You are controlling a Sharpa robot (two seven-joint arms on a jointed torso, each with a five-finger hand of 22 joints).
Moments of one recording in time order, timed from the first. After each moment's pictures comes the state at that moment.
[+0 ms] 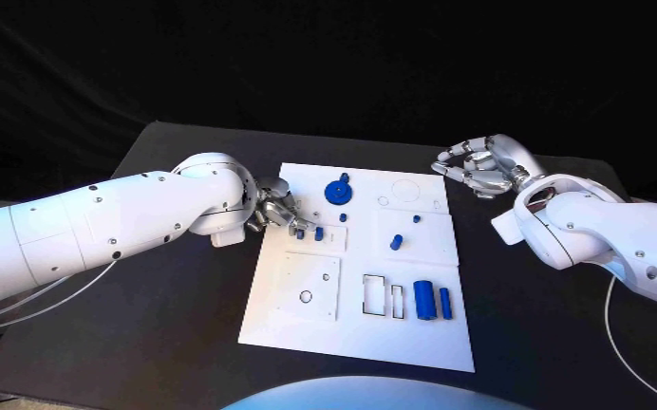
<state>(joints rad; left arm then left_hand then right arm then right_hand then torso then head) 1.21 -0.82 -0.05 1.51 -1.07 0.17 -0.50 0.98 -0.19 0.32 0.29 0.21 0.95 0.03 0.70 0.69 1.36 -0.05 1.21 0.97 1.47 -0.10 1.49 1.31 0.10 1.28 0.01 1.35 1.09 1.24 -0.95 -0.15 1.55 -0.75 -0.56 0.09 1.28 -0.13 0.14 0.29 0.27 0.83 0.16 0.25 0.39 1.30 0.08 1.26 1.22 1.46 0.01 1.48 1.31 0.09 1.34 0.11 1.18 1.24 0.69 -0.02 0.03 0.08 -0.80</state>
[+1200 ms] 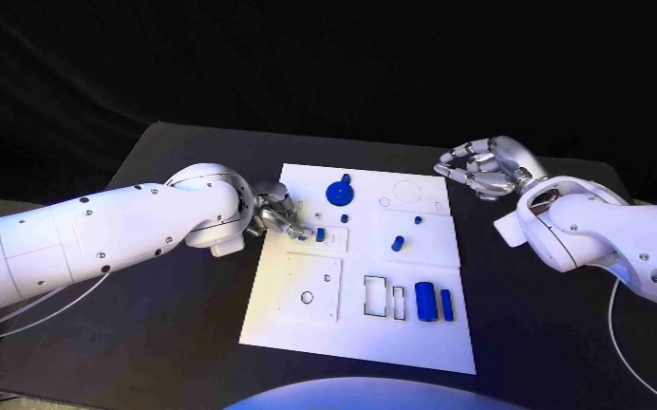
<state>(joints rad) 1.18 -0.86 -0.05 1.57 -1.08 0.08 -0.49 1.17 -0.17 0.31 0.30 0.22 0.95 0.03 0.66 0.67 1.35 -0.04 1.21 0.96 1.46 -0.10 1.49 1.31 0.10 1.28 0.02 1.35 1.09 1.24 -0.95 -0.15 1.55 -0.75 -0.56 0.09 1.28 -0.13 0.14 0.29 0.27 0.83 0.16 0.25 0.39 1.30 0.08 1.26 1.22 1.46 0.01 1.48 1.31 0.09 1.34 0.11 1.18 1.24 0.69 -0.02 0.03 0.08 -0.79</state>
